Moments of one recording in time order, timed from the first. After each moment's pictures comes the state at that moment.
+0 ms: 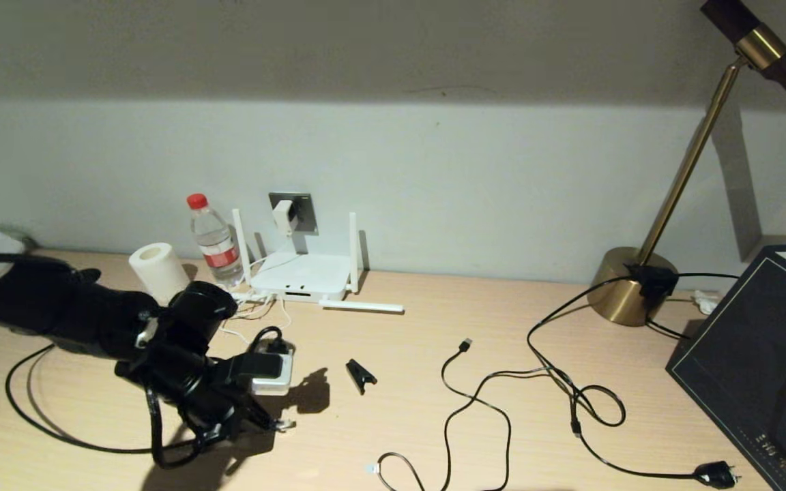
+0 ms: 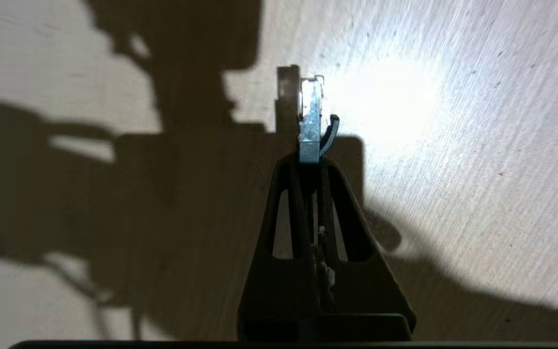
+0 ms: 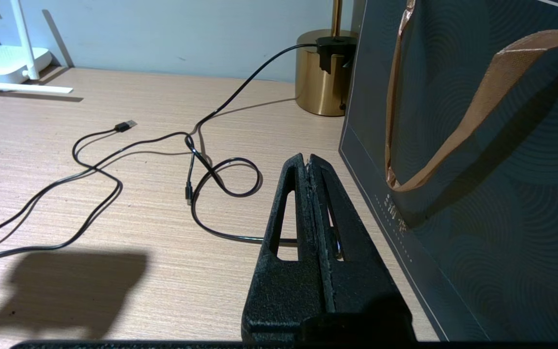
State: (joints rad) left arm -0.16 1.94 -1.02 0.32 -0.29 1.26; right arm 0.00 0.00 0.00 -0.09 0.00 0.00
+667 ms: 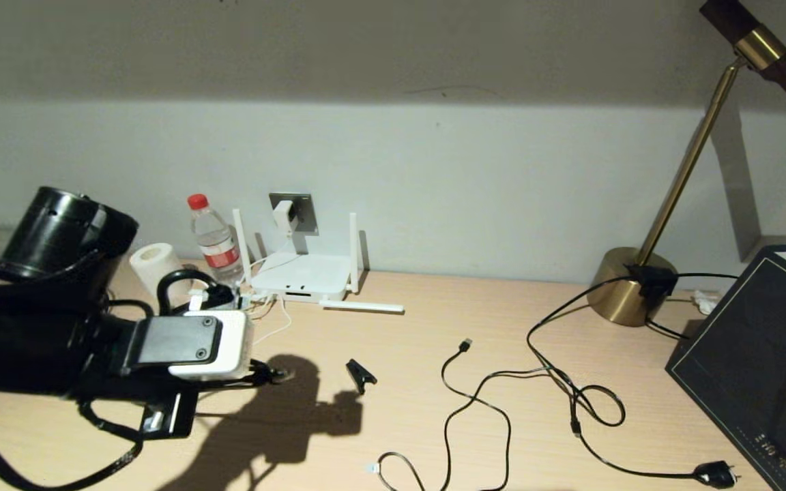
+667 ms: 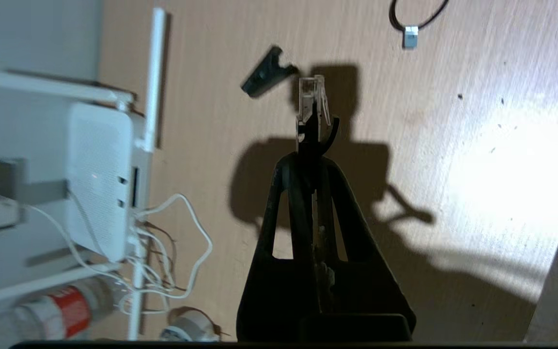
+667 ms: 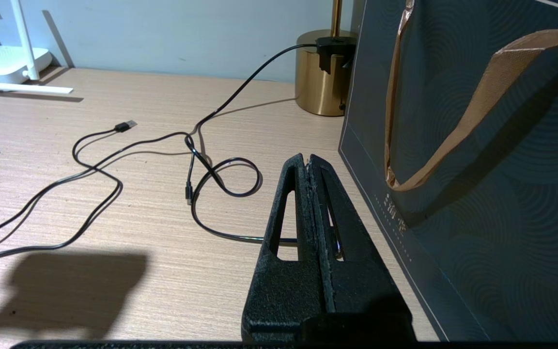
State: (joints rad) left arm -0.33 1.44 -1.01 0.37 -0.31 1.21; right arm 0.00 0.00 0.00 -0.09 0.00 0.00
